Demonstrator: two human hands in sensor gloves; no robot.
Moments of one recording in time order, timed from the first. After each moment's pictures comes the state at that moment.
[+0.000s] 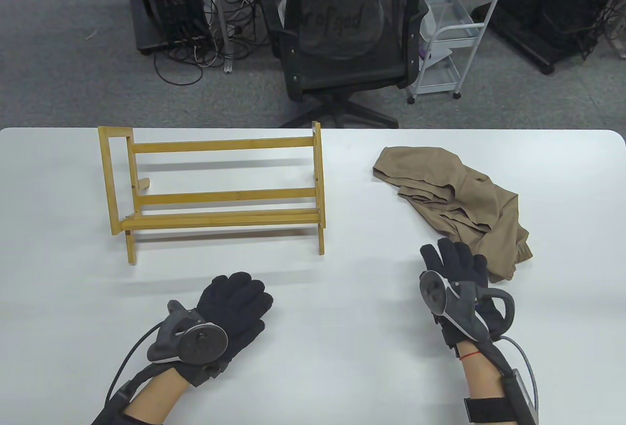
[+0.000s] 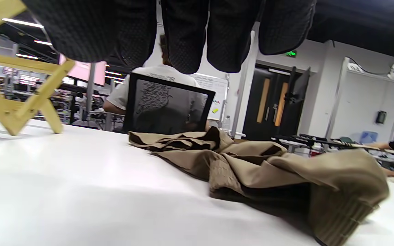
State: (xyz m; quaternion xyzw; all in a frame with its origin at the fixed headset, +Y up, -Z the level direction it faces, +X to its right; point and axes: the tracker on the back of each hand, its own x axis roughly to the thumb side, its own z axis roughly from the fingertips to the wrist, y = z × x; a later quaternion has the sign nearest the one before) left_hand -0.205 -0.722 -0.228 0.09 -0.34 0.14 0.92; right_hand 0.223 -0.716 -0.285 0.05 0.11 -0.99 0.06
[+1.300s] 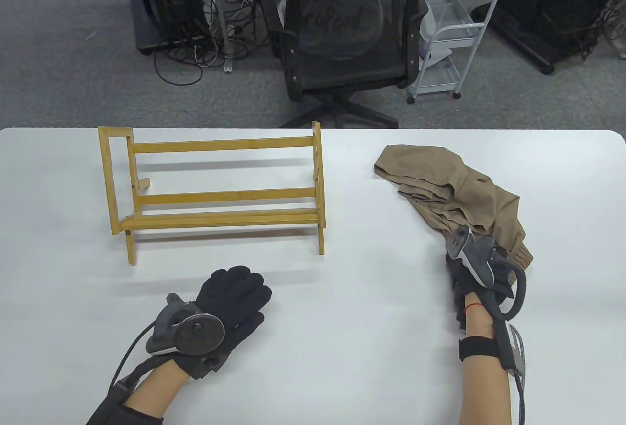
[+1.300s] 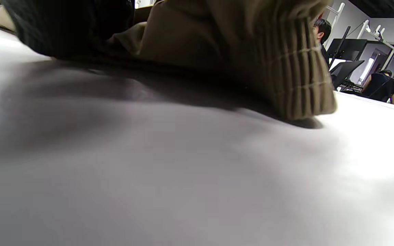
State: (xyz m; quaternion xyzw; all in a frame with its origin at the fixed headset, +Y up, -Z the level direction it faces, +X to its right) left_hand -0.208 -0.719 -0.239 0.09 -0.34 0.16 0.92; right_hand 0.285 -0.782 -0.368 0.25 -0.07 -0.96 0.08
